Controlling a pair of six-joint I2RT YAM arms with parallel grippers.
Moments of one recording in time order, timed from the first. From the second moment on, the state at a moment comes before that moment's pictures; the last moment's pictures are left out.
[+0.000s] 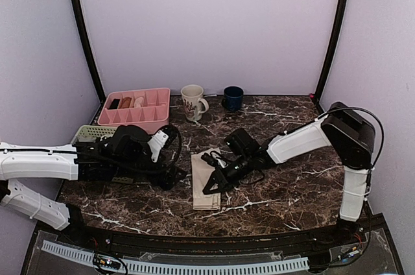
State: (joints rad) left arm -1.00 1.19 0.73 -0.22 -0.11 -0.24; right arm 0.89 1.95 1.06 -0.02 -0.76 0.55
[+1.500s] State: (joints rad) left arm -1.31 1.70 0.55 0.52 -0.38 0.80; right arm 0.85 2.07 0.99 0.14 -0.92 0.48
